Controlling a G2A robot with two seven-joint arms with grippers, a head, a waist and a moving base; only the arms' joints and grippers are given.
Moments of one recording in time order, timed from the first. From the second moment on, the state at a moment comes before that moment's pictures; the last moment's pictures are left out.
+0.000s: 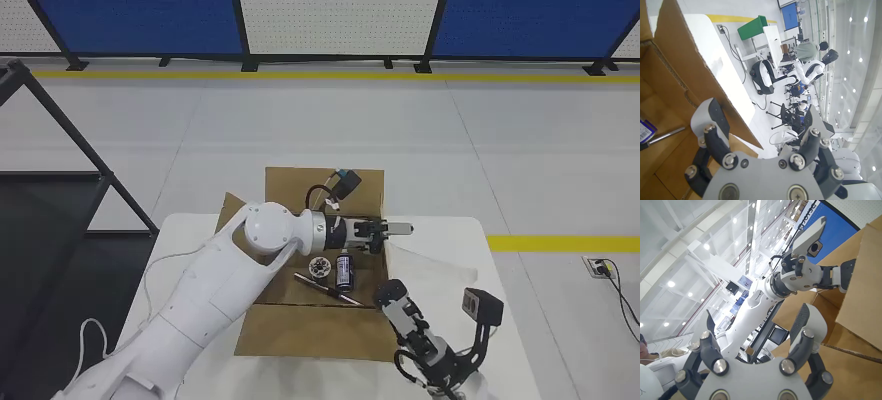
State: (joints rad) left arm 0.17 -1.40 -0.64 -0.94 -0.37 -0.13 -0.91; right arm -1.44 -1.44 1.38 -2.03 -0.24 -0.40 0.32
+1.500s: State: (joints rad) left arm 0.23 -1.44 -0.75 -0.95 -0.35 -0.16 -0.92; right arm -1.44 -1.42 1.38 -2.05 -0.40 -0.12 0.12
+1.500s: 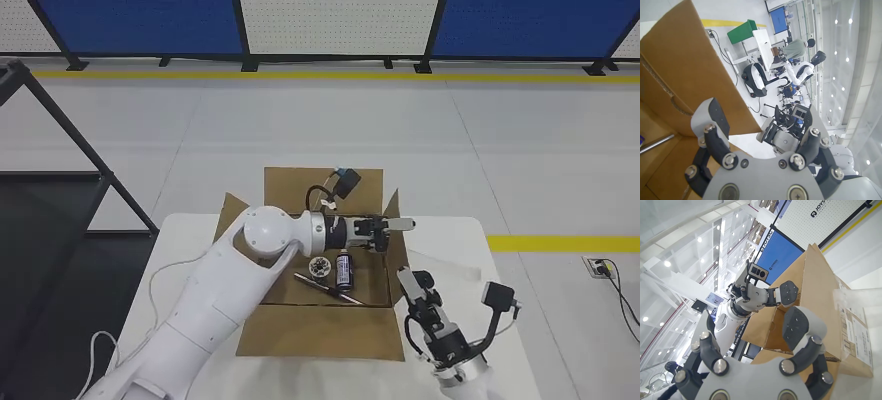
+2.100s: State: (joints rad) left arm 0.19 -1.51 -0.70 -0.85 -0.38 -0.18 -0.88; right arm -1.48 -1.41 1.37 -2.09 -0.39 -0.23 0.14
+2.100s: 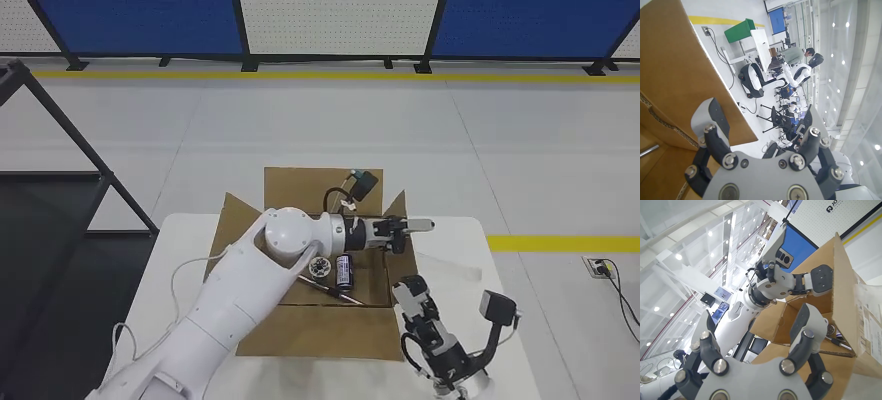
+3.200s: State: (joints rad) left arm 0.22 -1.49 -0.87 -0.75 -0.35 -0.30 -0.96; right arm -1.30 -1.43 1.35 -1.94 -0.37 0.12 0.01
